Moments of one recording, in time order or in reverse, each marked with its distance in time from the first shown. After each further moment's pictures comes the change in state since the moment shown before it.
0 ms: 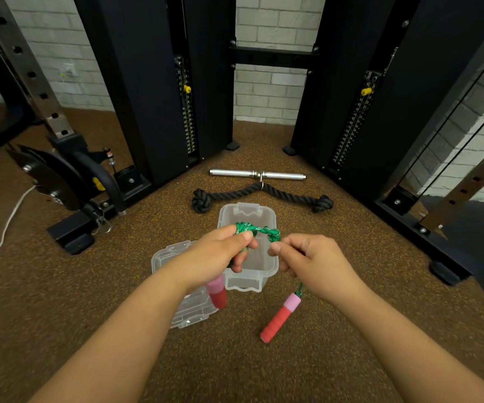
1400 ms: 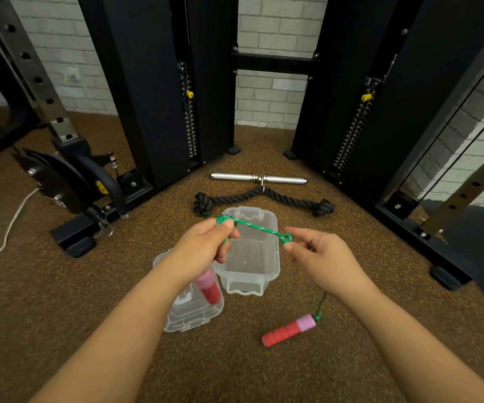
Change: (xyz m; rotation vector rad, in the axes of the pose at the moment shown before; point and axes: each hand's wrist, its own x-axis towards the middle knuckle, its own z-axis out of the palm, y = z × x) left_hand -0.002 -0.003 -0.017 -0.081 0.239 0.027; right_hand 0.004 0.000 -0.007 0.087 0.052 0.113
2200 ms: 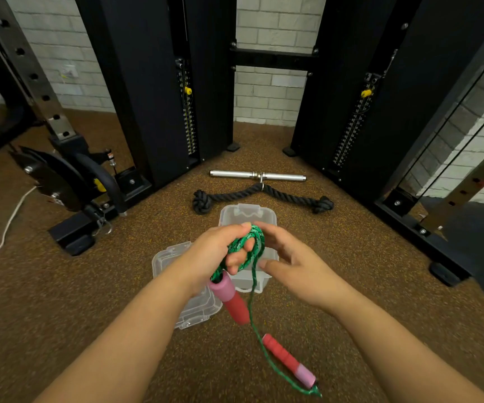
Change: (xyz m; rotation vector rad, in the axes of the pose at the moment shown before) left_hand -0.007 0.009 0.018 -0.196 -0.230 -0.105; right_hand 0.001 0.003 0.029 0.186 -0.310 -0.177
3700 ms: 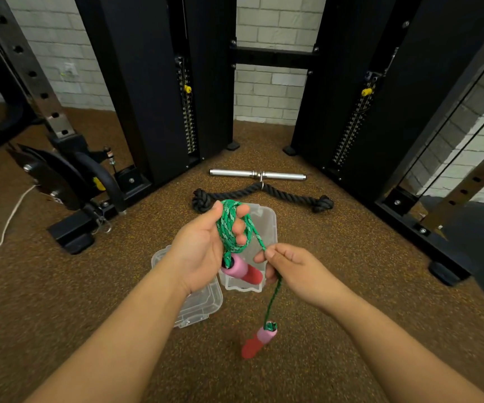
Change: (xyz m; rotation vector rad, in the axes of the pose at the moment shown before) left_hand 0.007 -0.002 -0.007 -0.538 0.020 0.093; right_hand 0.001 0.009 0.004 0.081 0.044 0.148
